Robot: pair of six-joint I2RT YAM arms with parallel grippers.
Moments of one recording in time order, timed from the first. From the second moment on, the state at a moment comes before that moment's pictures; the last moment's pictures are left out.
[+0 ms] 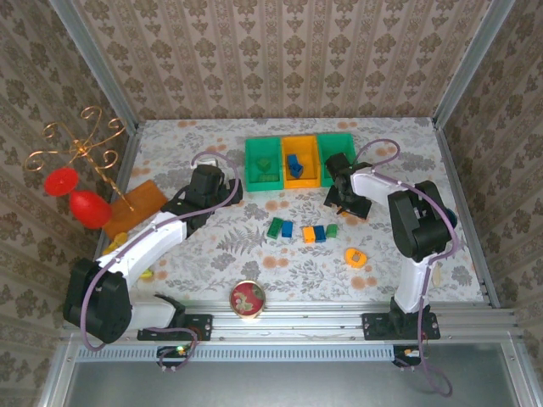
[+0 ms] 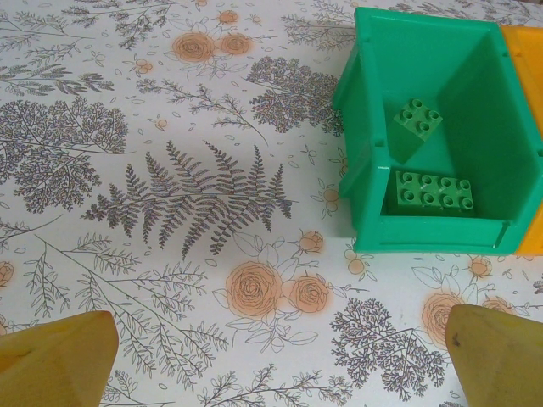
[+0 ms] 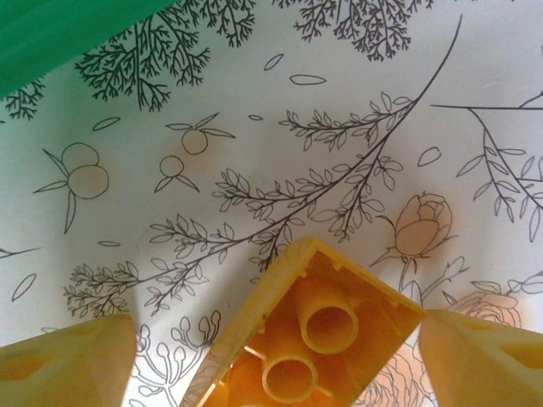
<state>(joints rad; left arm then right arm) -0.51 1.28 0.86 -0.27 -0.27 -0.43 0.31 1.92 1.26 -0.74 0.22 0.79</state>
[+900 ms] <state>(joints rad) -0.50 1.28 0.86 -0.27 -0.27 -0.43 0.30 1.90 1.23 -0.71 0.19 0.76</state>
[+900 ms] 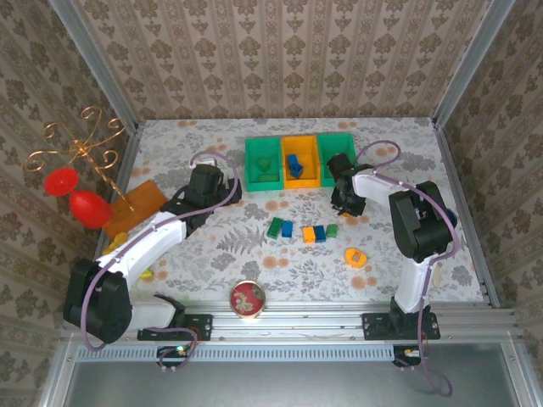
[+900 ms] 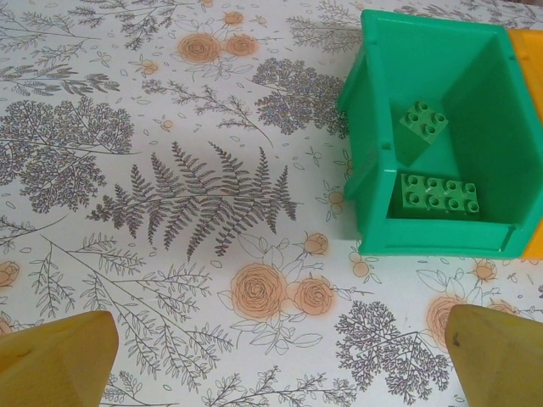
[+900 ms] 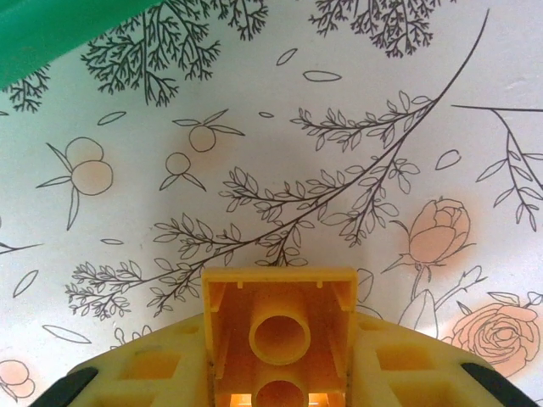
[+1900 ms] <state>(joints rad) -0.50 1.28 0.86 -0.27 -0.27 -0.43 0.30 1.94 1.68 -0.78 0.24 0.54</state>
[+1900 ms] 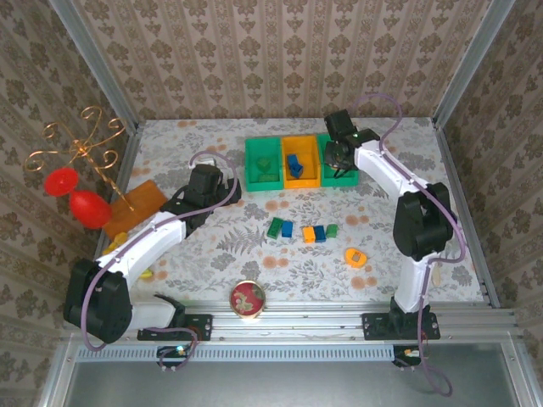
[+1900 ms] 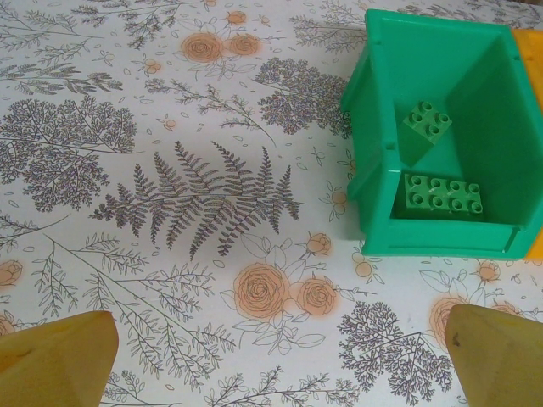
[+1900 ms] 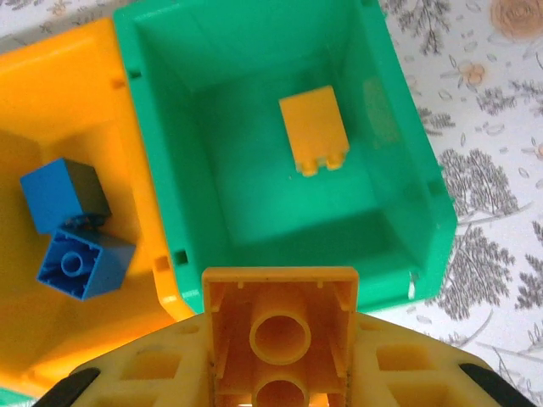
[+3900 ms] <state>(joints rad) -0.83 1.33 0.78 -0.42 -0.23 -0.43 0.27 1.54 1.18 -0.73 0.24 0.58</state>
